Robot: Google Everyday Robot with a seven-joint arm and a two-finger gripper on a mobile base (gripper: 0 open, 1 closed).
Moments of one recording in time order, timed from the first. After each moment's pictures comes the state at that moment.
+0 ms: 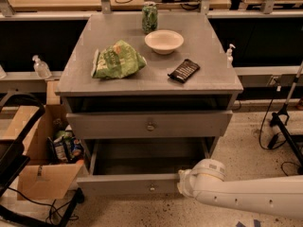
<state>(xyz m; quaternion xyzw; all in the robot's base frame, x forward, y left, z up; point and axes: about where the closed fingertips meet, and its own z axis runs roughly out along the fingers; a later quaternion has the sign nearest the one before) 0.492 -0.129 0.412 -0.66 0.72 -0.05 0.20</state>
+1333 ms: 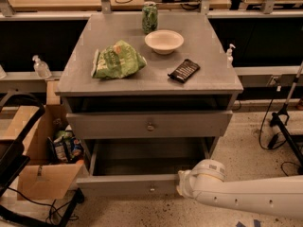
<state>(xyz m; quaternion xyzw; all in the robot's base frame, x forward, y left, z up) 0.491 -0.129 0.413 -0.66 0.72 -0.05 0.20</state>
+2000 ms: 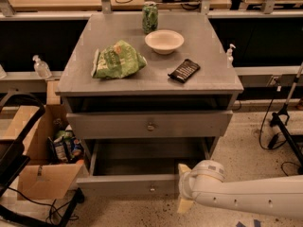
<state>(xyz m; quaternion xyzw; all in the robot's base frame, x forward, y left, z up) 0.491 -0.128 0.413 -0.66 0.72 -0.05 0.20</state>
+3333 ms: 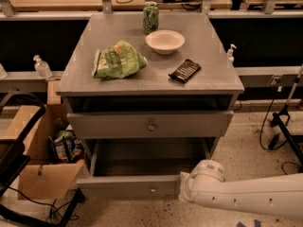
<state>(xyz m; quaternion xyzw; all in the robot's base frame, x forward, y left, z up) 0.461 -0.136 0.415 -0.65 0.74 -0.05 0.16</state>
